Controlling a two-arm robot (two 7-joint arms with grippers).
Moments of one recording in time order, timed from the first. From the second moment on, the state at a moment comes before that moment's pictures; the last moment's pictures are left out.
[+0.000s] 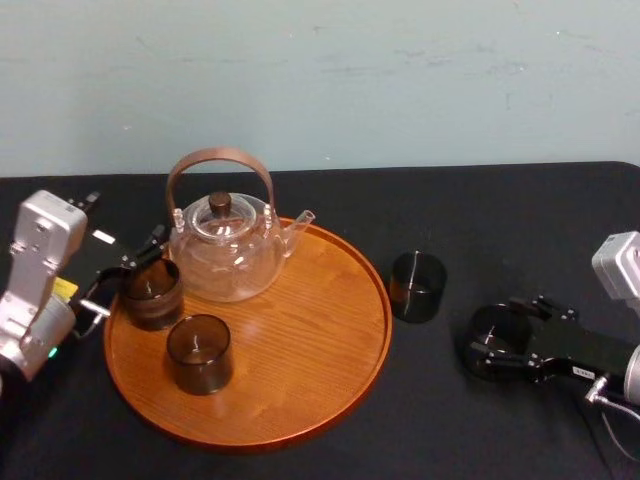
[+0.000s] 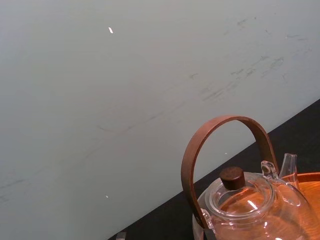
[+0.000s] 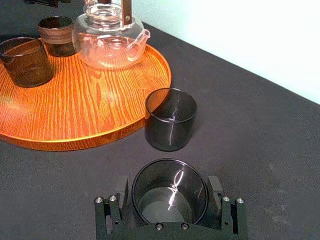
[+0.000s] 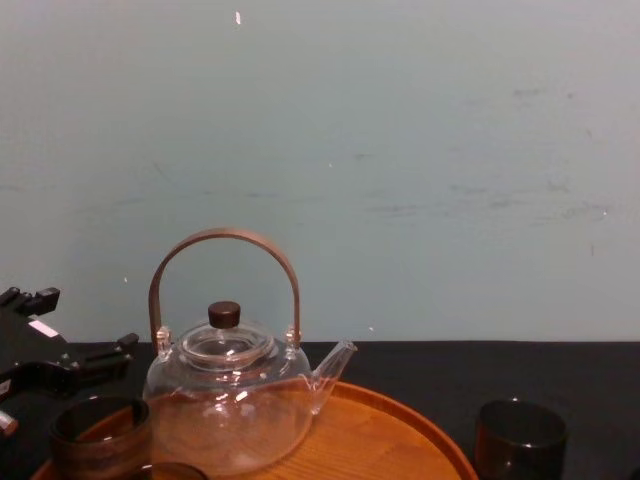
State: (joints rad) left arm -0.20 0.60 0.45 -1.41 -0.25 -0.12 0.03; right arm 0.01 0.73 -0.30 -1.58 0.41 0.14 0.53
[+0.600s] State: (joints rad) left arm -0.20 0.60 0.45 -1.41 -0.25 -0.12 0.03; right arm 0.01 0.73 -0.30 -1.58 0.42 0.14 0.53
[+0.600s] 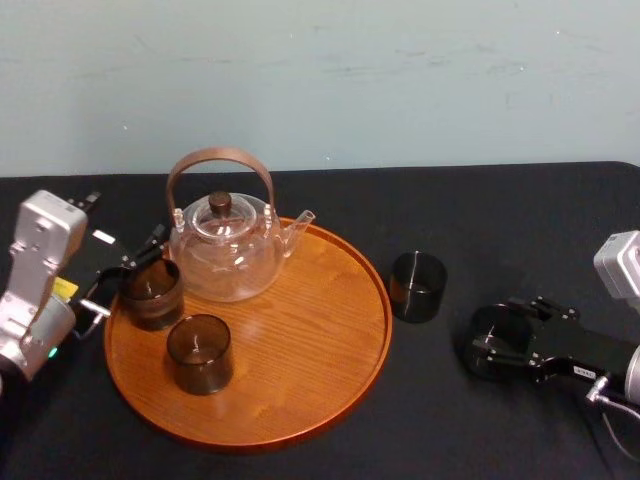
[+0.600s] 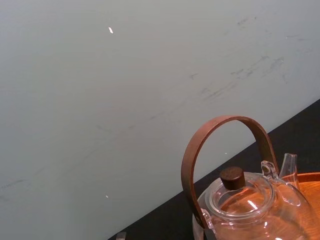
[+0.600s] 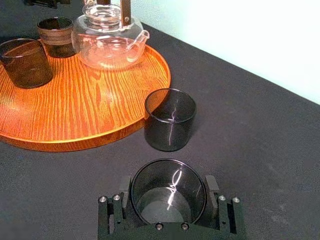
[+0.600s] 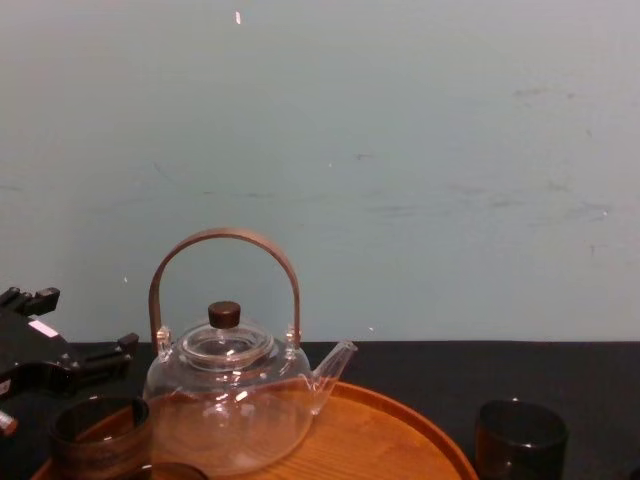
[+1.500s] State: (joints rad) left arm -0.20 0.60 0.45 -1.41 -0.25 -0.12 0.03; right arm 0.03 0.76 -0.25 -1.66 0.49 0.07 0.59
